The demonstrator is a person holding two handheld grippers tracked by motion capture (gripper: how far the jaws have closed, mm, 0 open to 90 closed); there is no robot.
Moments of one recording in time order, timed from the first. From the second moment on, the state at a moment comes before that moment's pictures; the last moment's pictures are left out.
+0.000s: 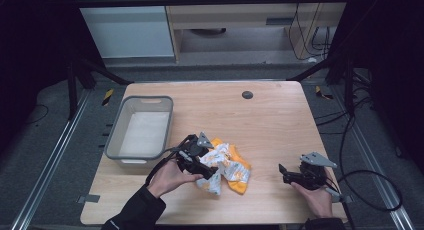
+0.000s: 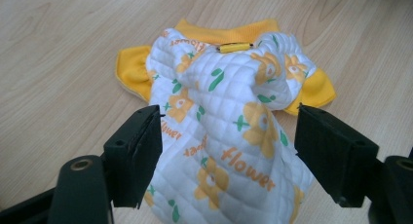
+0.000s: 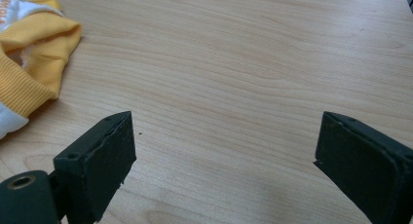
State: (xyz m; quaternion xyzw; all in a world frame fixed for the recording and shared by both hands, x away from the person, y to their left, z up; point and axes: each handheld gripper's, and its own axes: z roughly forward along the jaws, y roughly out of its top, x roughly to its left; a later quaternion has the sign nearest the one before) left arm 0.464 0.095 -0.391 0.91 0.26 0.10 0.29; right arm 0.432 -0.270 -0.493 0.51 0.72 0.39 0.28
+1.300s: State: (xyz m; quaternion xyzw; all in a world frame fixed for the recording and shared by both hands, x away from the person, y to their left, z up) left arm 0.422 0.213 -0.422 0.77 0.36 0.22 0.47; right arm 0.430 -0.269 -0.493 0.50 0.72 0.38 0.28
